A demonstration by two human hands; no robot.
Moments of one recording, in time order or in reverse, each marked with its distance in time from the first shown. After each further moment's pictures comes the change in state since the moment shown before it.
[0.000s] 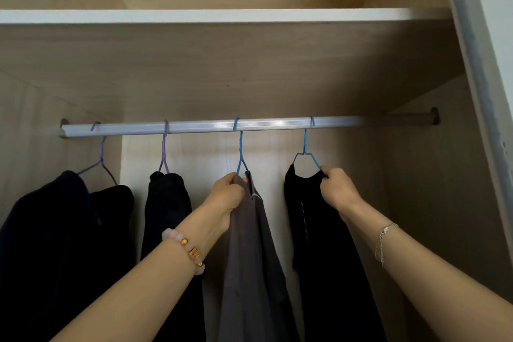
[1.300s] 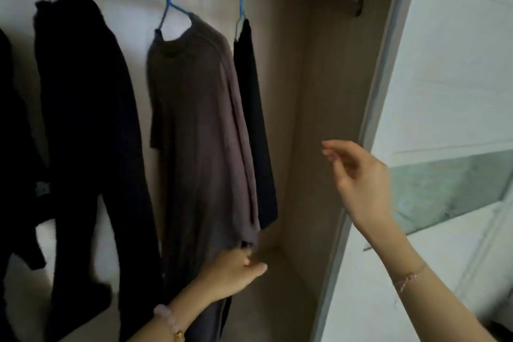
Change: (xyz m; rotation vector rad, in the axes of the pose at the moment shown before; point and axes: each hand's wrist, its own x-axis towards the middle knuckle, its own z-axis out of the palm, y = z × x) left_hand -0.239 -0.240 0.044 0.661 -0.916 -0.162; right_hand -0.272 0.066 -0.083 -0.389 0.314 -0.177
